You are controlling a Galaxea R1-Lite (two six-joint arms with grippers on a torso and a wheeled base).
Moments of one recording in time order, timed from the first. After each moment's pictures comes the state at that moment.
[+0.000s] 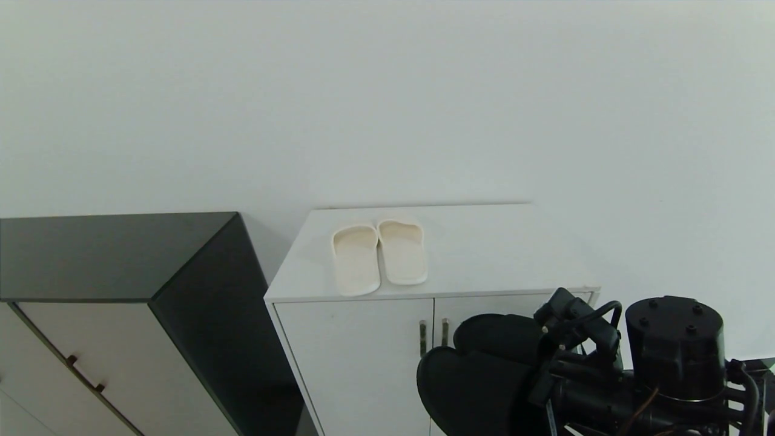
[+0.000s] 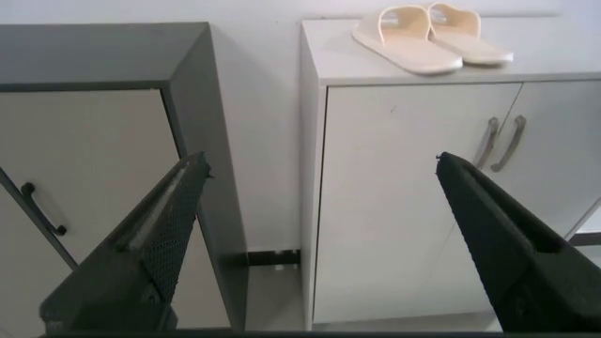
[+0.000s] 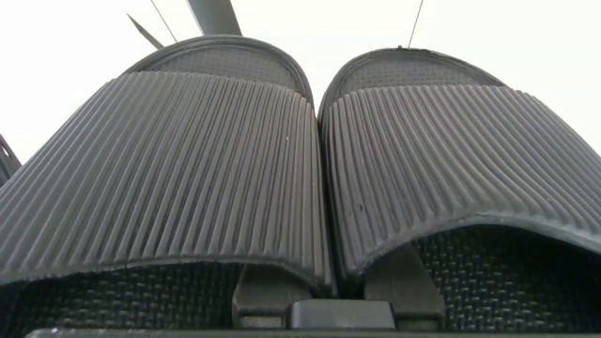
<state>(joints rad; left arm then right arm) 0.00 0.00 0.00 0.00 0.01 0.00 0.77 1.65 -0.41 -0.87 0.09 0.04</state>
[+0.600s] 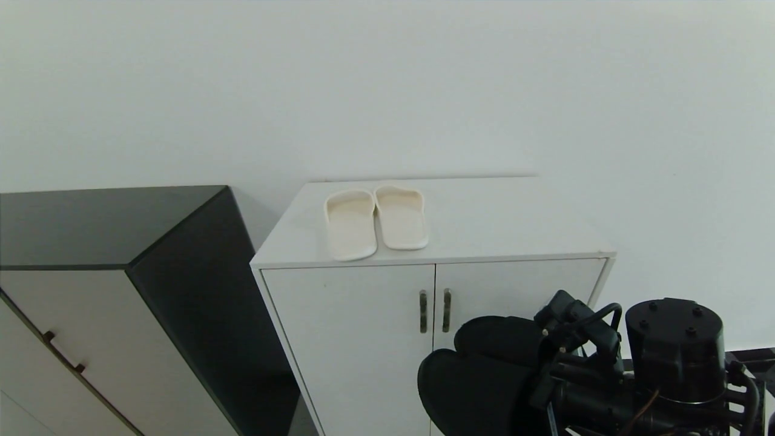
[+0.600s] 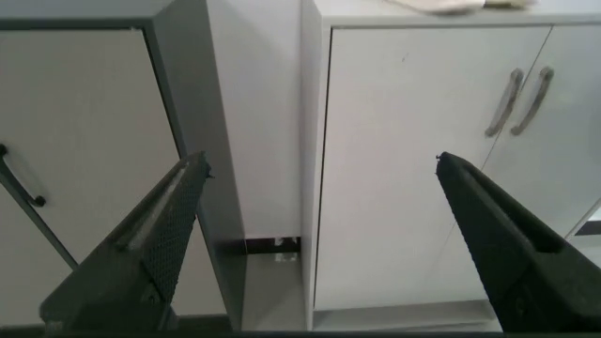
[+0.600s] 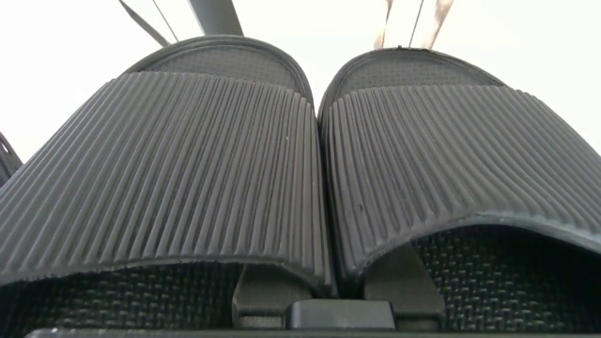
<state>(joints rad) 0.00 0.00 0.00 0.00 0.01 0.00 0.77 1.65 -0.41 -0.87 0.09 0.04</state>
